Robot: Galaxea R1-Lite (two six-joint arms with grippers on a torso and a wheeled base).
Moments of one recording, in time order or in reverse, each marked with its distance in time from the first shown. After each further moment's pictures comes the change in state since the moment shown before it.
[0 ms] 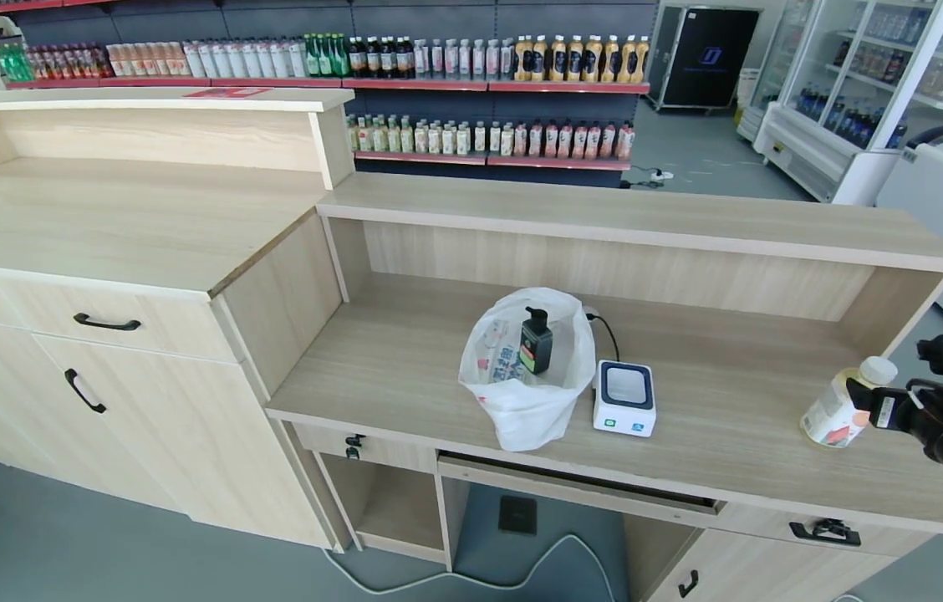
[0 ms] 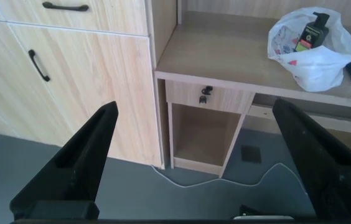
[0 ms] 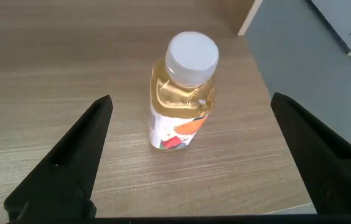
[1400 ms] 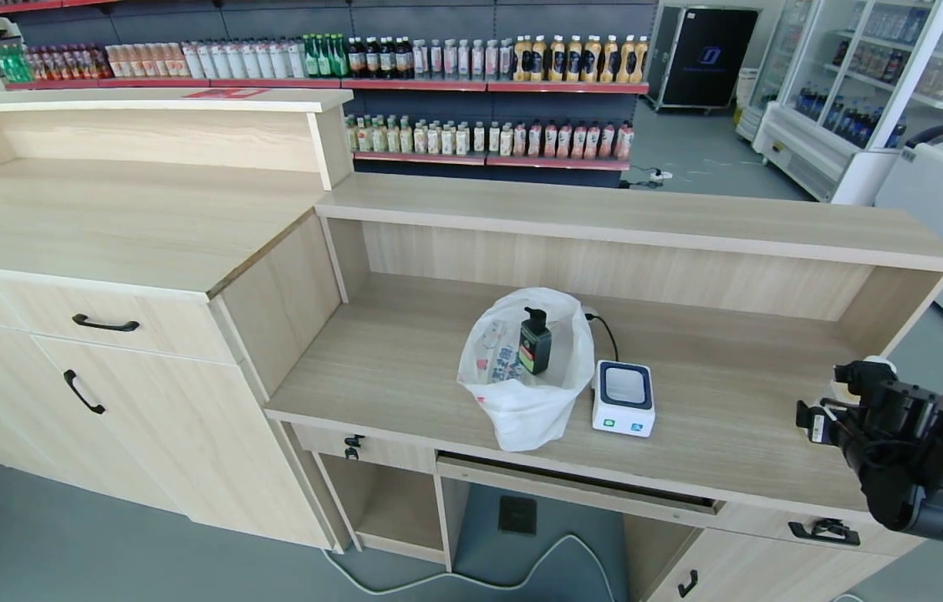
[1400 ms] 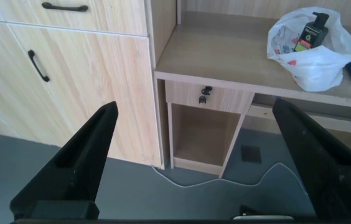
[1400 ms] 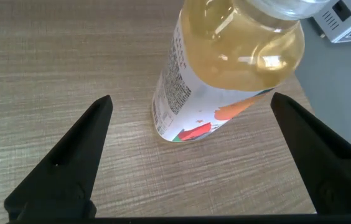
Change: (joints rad) left arm 0.001 0.000 0.000 0.000 0.000 0.000; right arm 0.127 0.275 -0.188 -0.043 -0.231 -0.033
